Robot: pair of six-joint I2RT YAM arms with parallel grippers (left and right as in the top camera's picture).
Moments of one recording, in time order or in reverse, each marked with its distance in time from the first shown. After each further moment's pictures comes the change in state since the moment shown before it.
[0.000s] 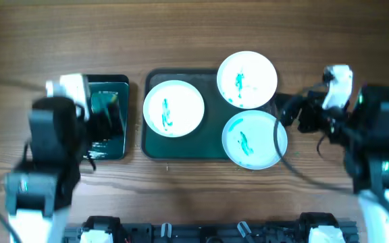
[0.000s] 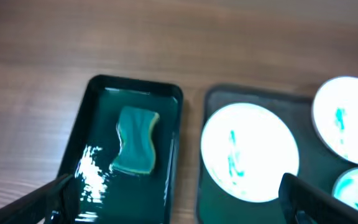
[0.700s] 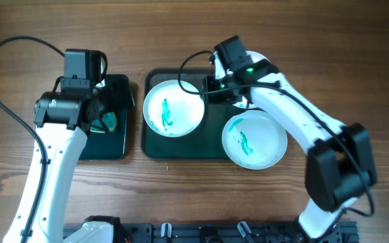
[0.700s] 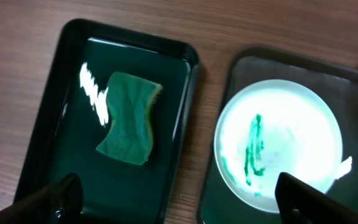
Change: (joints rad) left arm 0.000 0.393 0.078 0.003 -0.042 -0.108; right arm 0.516 0.929 0.388 0.028 0.210 0.293
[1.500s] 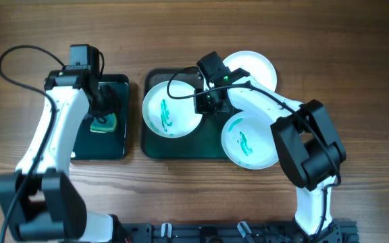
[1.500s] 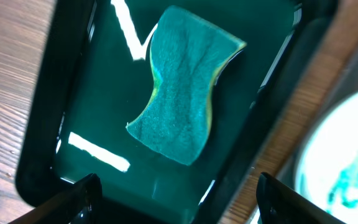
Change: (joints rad) left arm 0.118 0.304 0.000 -0.038 -0.042 -0.041; right arm 0.056 0.208 0.002 0.092 0.029 0.054
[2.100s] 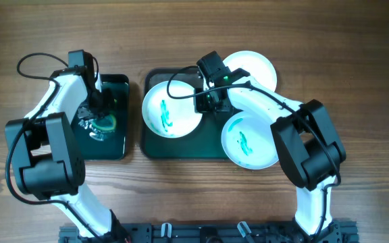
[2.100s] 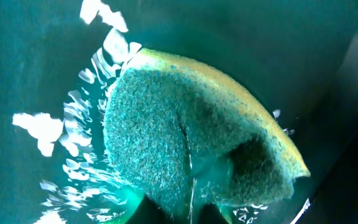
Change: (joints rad) left arm 0.109 0.310 0.000 0.217 0.136 0.187; right arm 0.000 0.000 0.000 0.013 0.004 -0.001
